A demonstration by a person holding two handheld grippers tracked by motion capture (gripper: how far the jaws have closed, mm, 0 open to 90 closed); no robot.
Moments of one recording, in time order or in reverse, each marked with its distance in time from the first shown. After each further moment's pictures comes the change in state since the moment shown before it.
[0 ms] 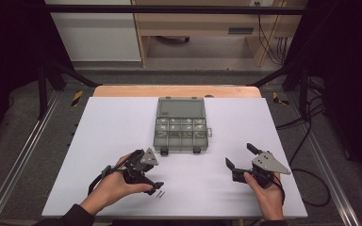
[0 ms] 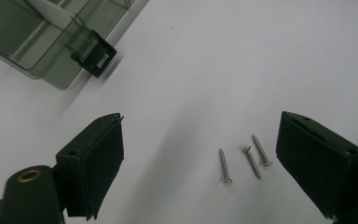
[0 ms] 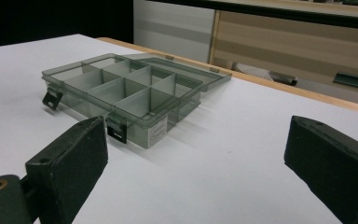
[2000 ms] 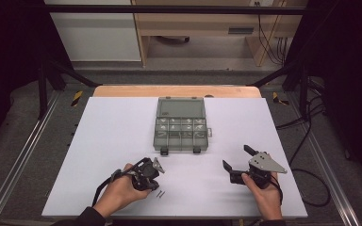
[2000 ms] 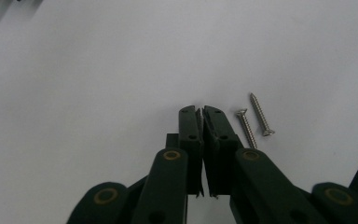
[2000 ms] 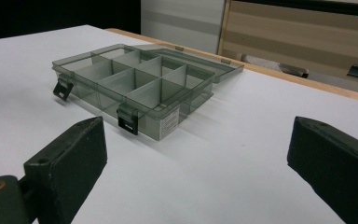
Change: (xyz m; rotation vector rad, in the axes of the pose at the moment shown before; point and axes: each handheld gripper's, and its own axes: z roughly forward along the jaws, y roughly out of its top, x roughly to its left) left arm -0.009 -0.006 0.032 0.233 -0.055 -0.013; right arm 0.005 -0.002 0.004 0.034 0.032 -0.002
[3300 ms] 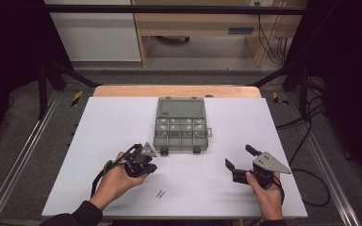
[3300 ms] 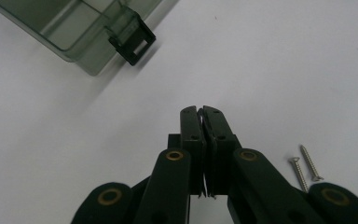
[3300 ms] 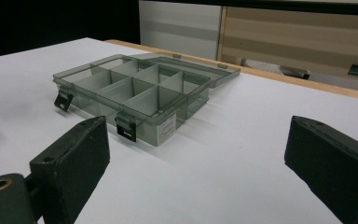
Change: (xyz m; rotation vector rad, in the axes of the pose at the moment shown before) left arm 0.032 0.001 -0.022 -0.220 0.083 -0.082; right arm -0.006 -0.002 -0.004 -0.031 0.002 0.054
